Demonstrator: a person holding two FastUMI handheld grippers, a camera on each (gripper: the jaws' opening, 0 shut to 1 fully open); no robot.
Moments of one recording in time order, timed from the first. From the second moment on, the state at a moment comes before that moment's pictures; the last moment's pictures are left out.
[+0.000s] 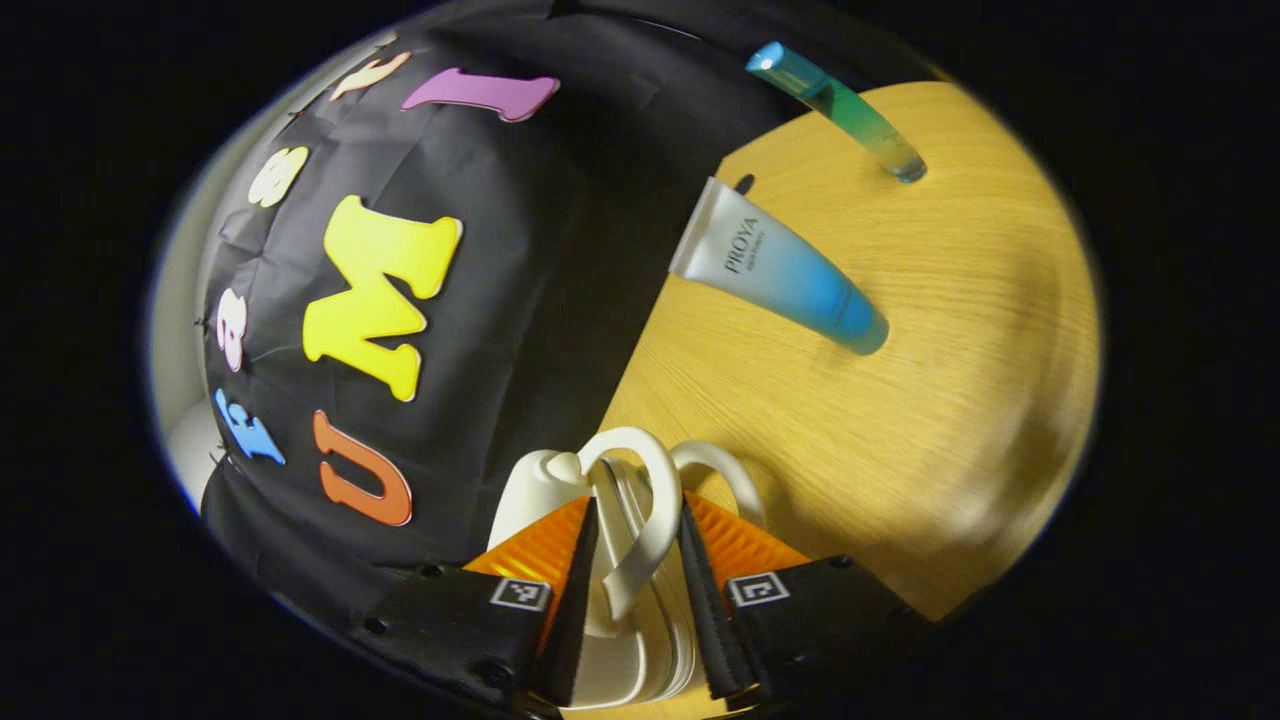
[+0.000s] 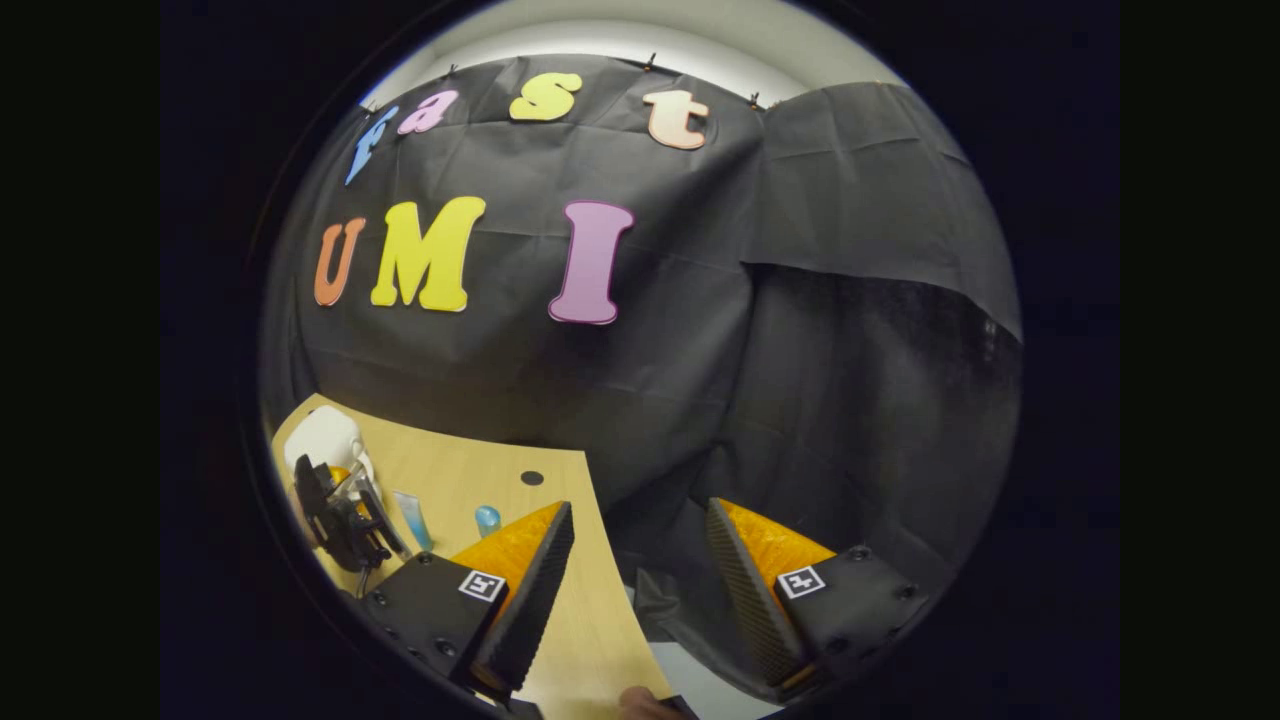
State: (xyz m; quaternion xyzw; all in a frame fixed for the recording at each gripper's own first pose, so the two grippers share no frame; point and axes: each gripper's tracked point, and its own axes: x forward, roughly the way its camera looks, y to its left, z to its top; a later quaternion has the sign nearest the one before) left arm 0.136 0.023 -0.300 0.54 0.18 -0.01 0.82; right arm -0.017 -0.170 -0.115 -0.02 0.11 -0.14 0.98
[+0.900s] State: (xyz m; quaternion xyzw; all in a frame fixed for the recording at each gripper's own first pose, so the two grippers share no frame) left arm 0.121 0.128 -0.133 0.36 0.17 0.03 0.92; right arm 0.021 -0.063 -0.096 -0.02 0.11 -0.09 0.99
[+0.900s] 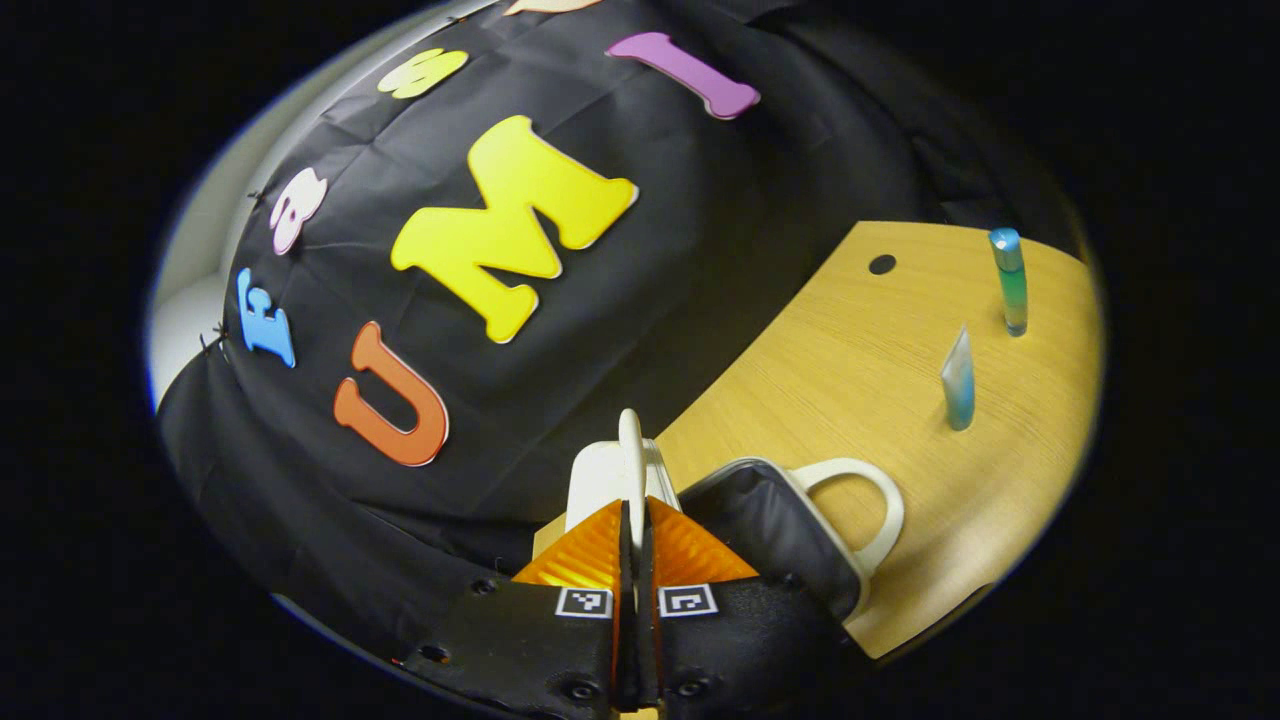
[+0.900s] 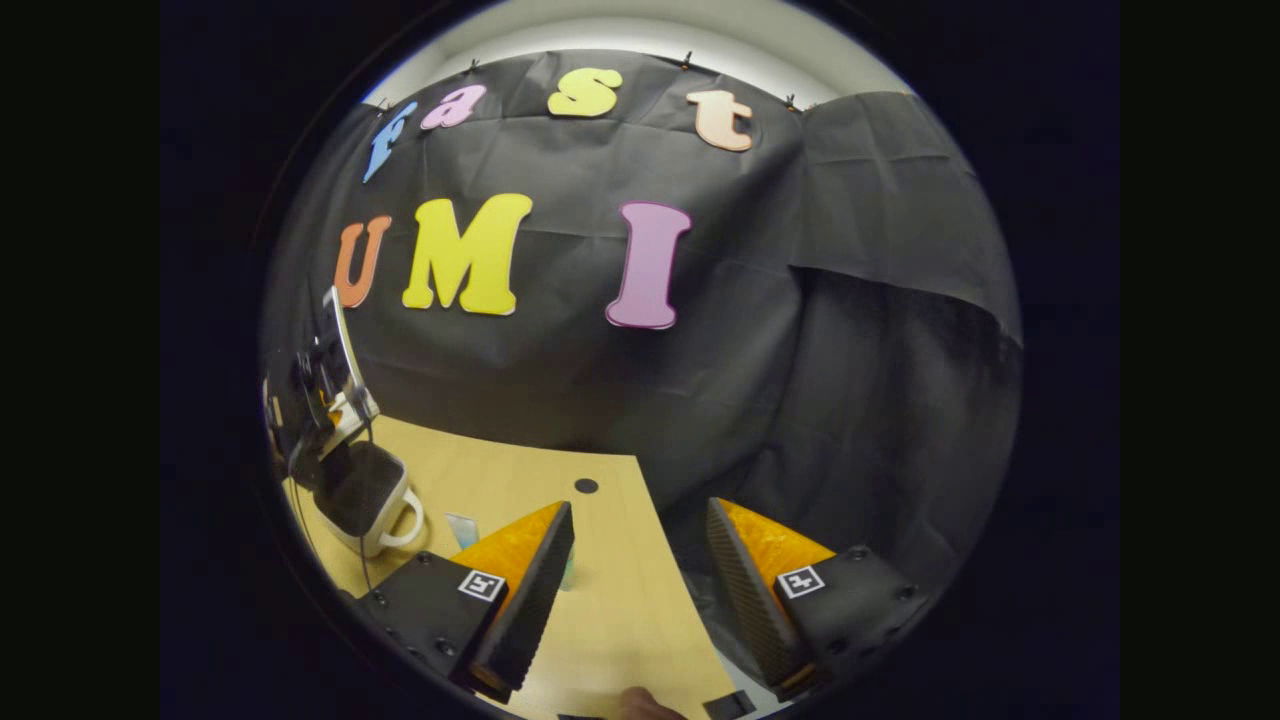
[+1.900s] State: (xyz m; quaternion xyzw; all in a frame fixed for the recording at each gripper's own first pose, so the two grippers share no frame) left arm 0.130 0.455 -0.216 0.23 0.30 0.09 0.92; right arm 0.024 0.042 -0.133 -0.02 0.18 -0.11 0.98
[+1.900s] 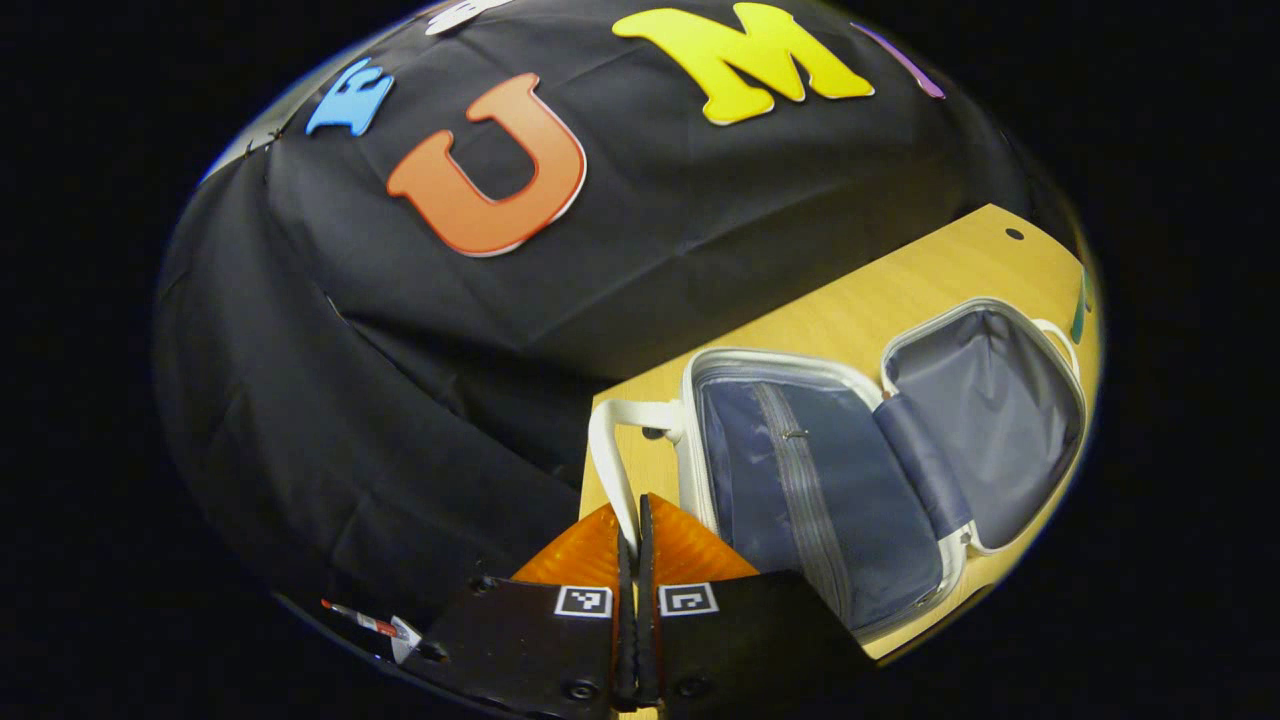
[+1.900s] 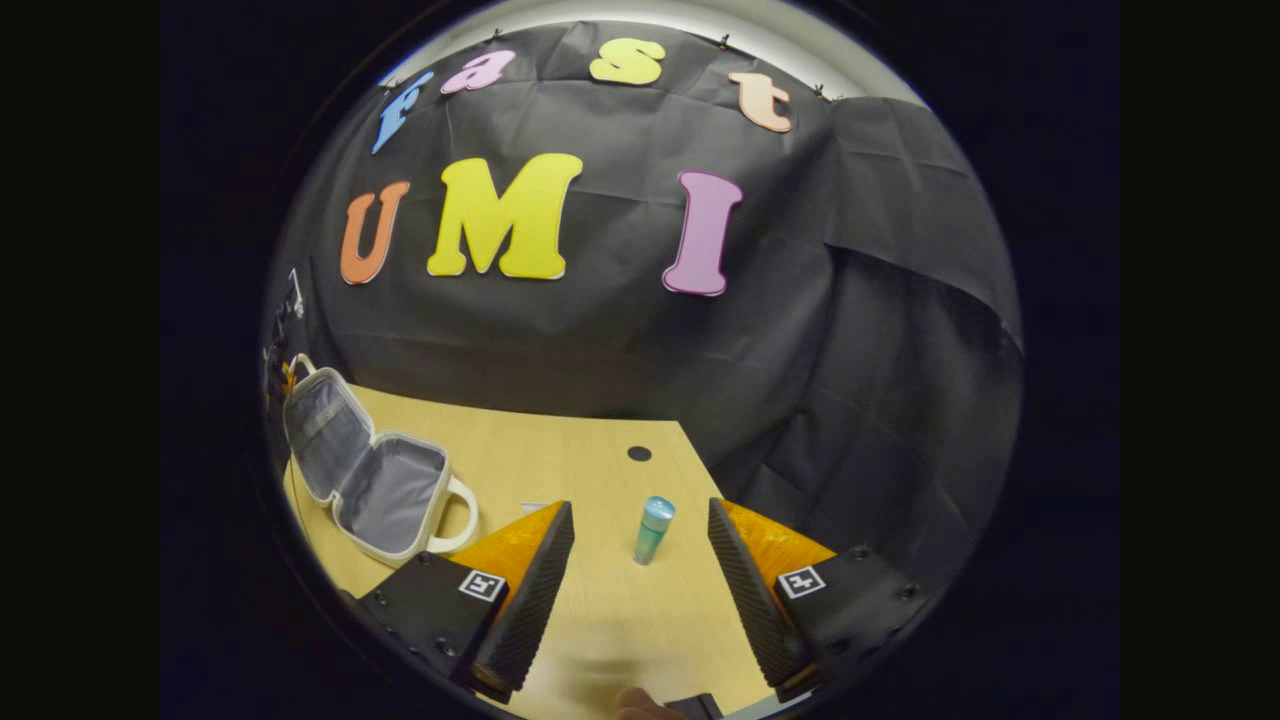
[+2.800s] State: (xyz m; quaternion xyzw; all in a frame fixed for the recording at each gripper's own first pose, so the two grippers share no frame) left arm 0.113 0.494 -0.316 0.11 0.38 0.08 0.91; right arm 0.003 0.012 -0.186 -0.05 0.26 -0.12 0.96
